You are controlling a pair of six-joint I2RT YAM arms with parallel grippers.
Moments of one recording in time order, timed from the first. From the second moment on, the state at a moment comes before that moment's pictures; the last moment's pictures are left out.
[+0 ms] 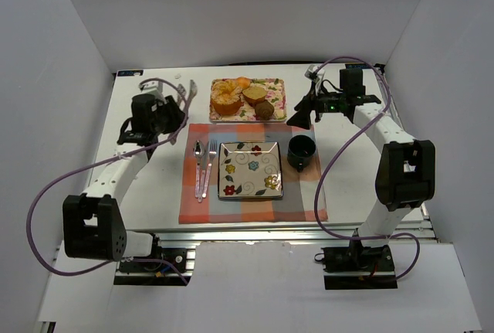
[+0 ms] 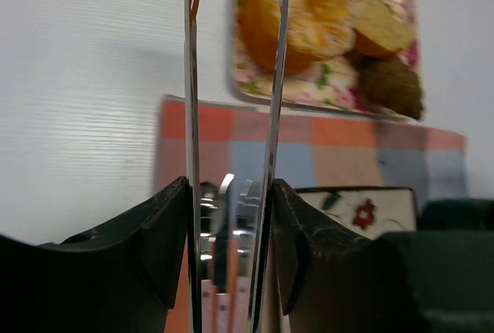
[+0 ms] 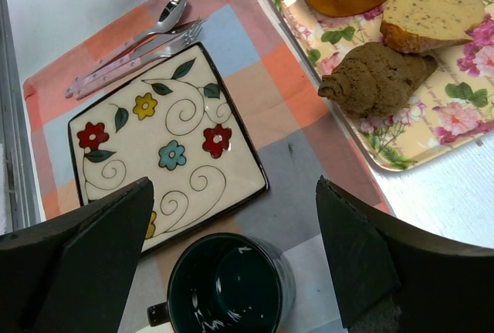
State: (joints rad) left arm -0.06 1.33 0.92 -0.06 0.12 -0.36; right arm 0.14 1.74 1.33 -0.31 -1.04 -0.37
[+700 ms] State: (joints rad) left arm -0.48 1.63 1.25 -0.25 0.25 -0.38; right arm 0.09 1.71 1.32 -0.31 -1.04 -0.37
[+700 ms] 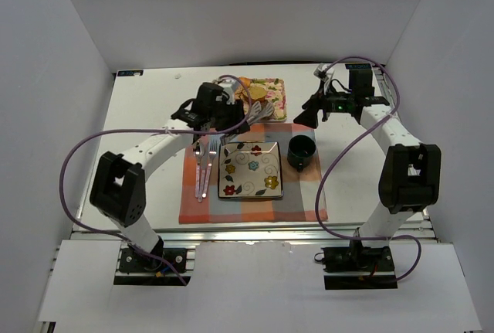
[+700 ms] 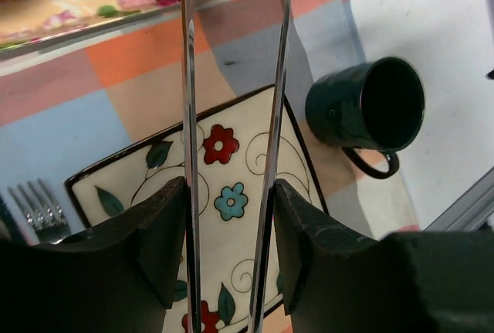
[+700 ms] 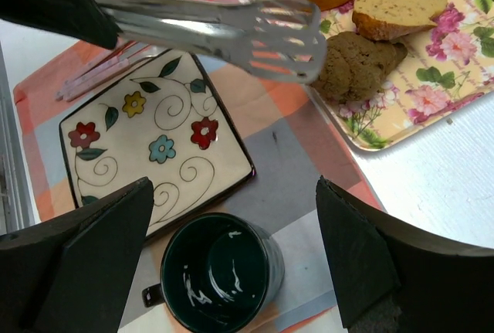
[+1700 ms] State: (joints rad) left arm -0.70 1.76 1.47 -0.47 -0.23 -0.07; right arm 0.09 1.70 1.29 -0.31 -1.06 -0.37
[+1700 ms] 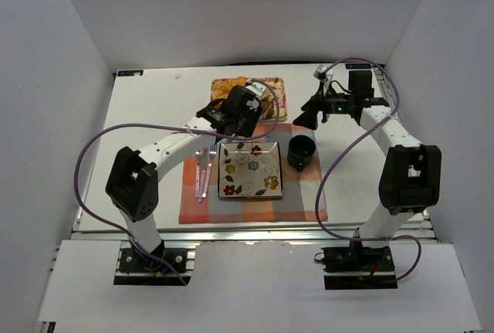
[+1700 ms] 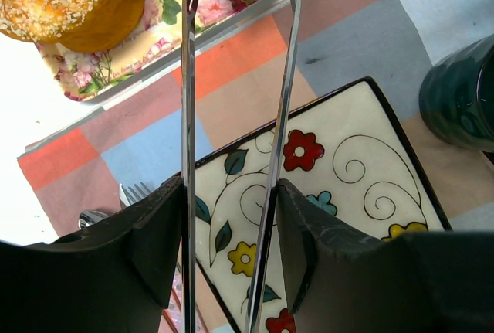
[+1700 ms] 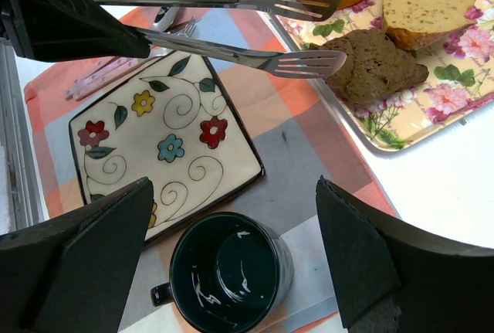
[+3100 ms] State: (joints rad) left arm -0.71 1.78 1.45 -0.42 -0.20 -0.09; right arm 0.09 1.70 1.28 -0.29 -1.07 -0.35
